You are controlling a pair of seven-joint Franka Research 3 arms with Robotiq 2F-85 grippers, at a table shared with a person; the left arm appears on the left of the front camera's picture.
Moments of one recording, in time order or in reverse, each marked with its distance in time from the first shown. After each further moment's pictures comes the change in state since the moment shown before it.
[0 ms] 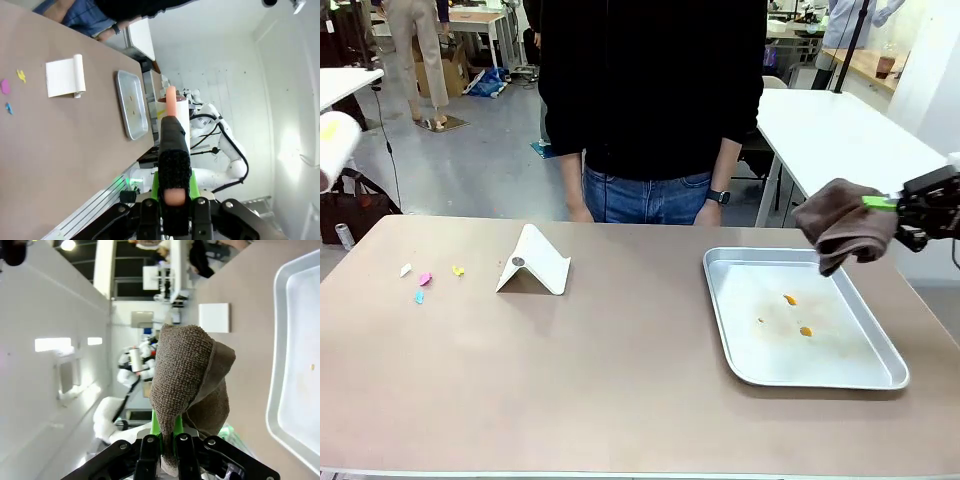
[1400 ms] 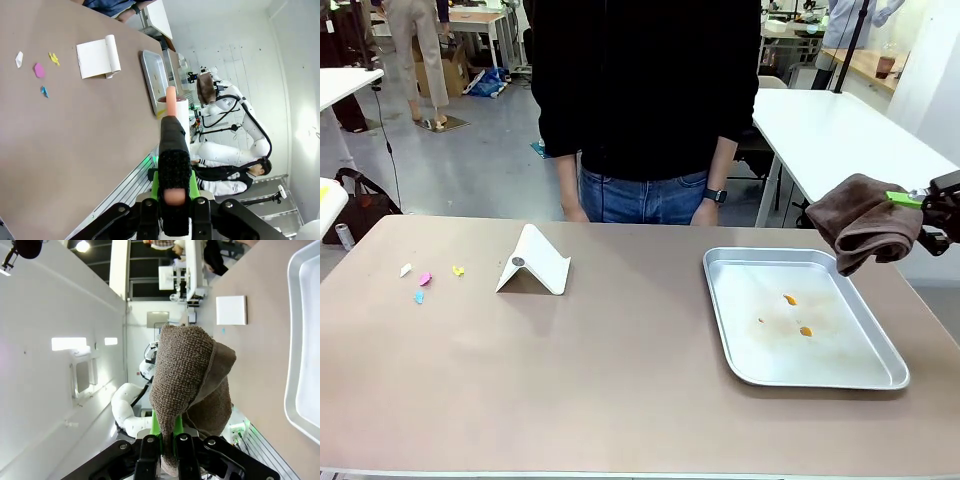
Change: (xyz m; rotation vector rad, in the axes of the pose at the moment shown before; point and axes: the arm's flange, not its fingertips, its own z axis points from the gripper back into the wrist) left arm 0.008 0.052 0.023 0.083 0.126 -0.057; right arm -0.024 0.009 0.010 0.061 -0.004 -0.030
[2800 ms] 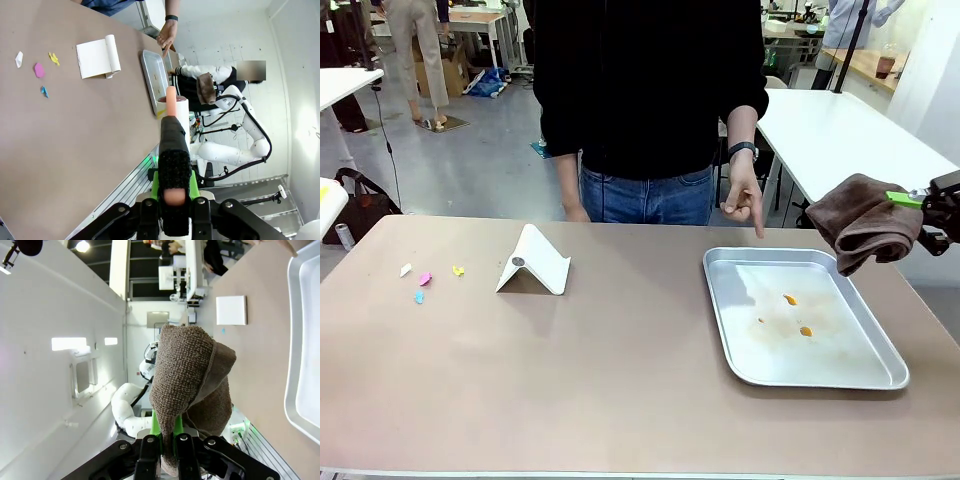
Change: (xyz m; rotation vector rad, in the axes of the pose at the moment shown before) left arm 0.000 0.000 0.000 0.000 0.000 0.000; right arm 0.000 0.000 0.000 0.000 0.000 0.000
